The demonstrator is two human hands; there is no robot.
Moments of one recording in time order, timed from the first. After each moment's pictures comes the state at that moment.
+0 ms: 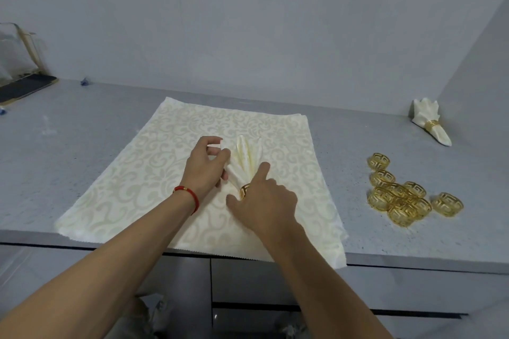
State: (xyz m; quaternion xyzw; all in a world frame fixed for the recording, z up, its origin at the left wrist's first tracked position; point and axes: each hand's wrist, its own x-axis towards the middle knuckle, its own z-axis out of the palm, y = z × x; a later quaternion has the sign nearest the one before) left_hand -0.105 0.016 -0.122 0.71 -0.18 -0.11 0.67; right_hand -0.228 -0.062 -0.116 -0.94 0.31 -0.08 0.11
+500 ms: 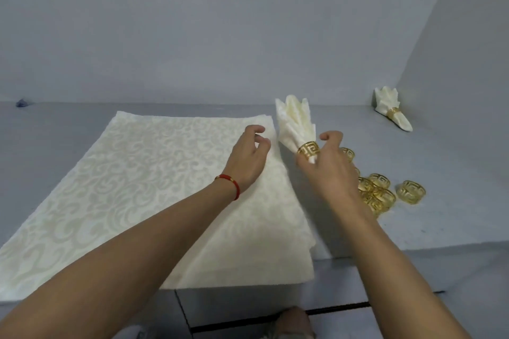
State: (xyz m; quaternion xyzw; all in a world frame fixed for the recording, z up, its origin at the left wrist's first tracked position) left_hand -0.149 -0.124 -0.097 0.72 -0.38 -0.13 0.57; right_hand -0.292 -0.230 -0.078 -0.84 0.42 -0.26 0.20
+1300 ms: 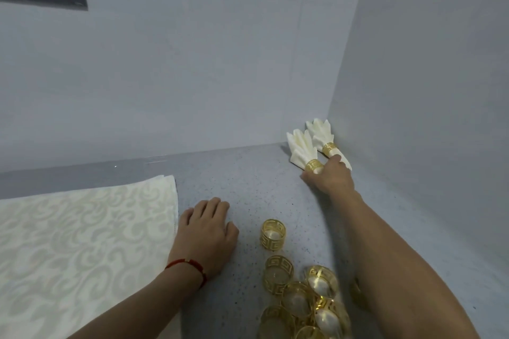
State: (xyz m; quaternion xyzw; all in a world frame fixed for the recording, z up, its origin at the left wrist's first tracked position) left_hand -0.129 -0.333 -0.174 0.83 -0.52 0.05 0.16; right_hand -0.287 -0.609 -0.120 -0.74 0.61 -0.19 0.19
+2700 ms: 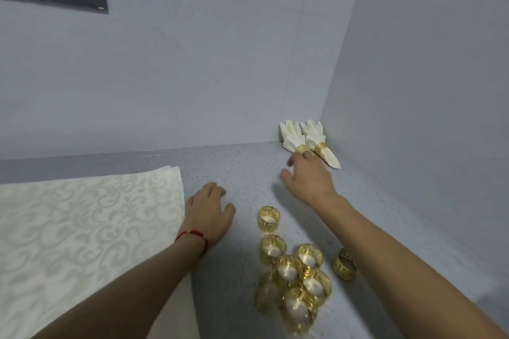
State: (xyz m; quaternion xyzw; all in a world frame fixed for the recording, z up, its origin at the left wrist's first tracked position) left_hand -0.121 -0.333 -0.166 0.82 -0.48 -0.06 0.30; right_hand -0.288 -0.503 -0.084 -0.88 0.42 -0.20 0.01
